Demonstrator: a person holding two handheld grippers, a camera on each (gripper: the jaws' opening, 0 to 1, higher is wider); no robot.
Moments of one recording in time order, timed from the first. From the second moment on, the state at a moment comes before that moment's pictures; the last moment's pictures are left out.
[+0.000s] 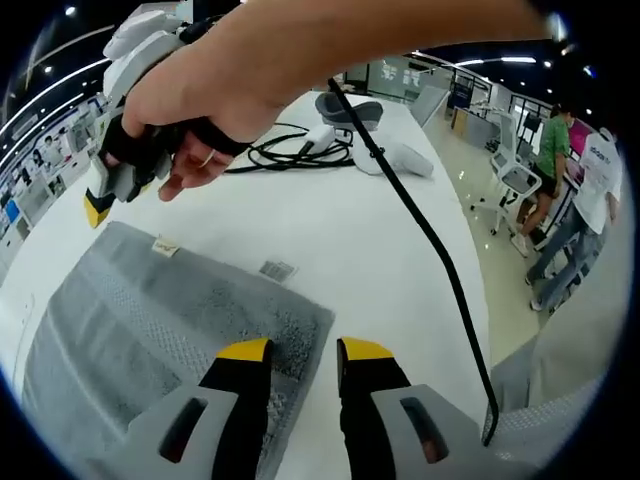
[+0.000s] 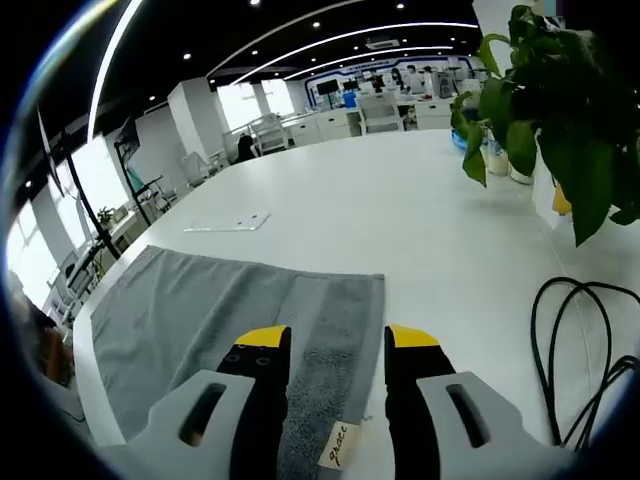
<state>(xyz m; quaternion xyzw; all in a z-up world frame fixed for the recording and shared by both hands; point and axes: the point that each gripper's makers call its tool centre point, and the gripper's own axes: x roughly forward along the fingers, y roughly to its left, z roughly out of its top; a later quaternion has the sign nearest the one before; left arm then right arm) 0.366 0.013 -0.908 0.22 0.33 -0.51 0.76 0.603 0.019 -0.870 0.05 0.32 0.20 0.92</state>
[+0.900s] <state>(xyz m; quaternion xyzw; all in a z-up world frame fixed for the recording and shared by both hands) 0.381 0.016 -0.915 0.20 0.35 -0.49 0.77 0.641 0.016 -0.909 -0.06 0.34 0.19 0.92</state>
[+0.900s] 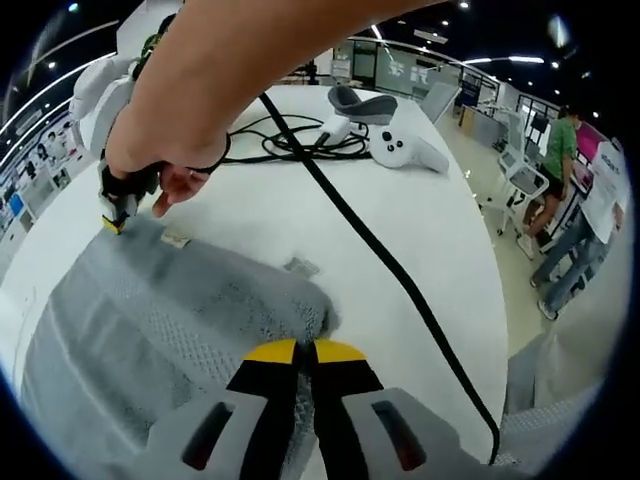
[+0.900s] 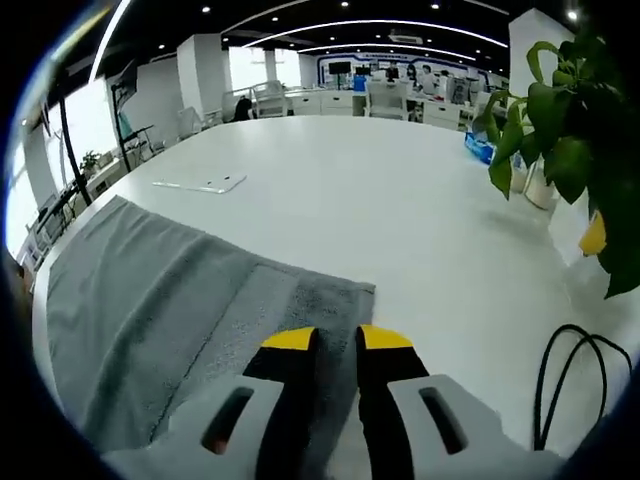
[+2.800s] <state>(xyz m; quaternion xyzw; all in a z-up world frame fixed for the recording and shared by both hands) 0.364 0.014 -0.744 0.05 0.23 -0.46 0.86 0.593 -0.010 -0.766 -0.04 0.27 0.21 0.94</state>
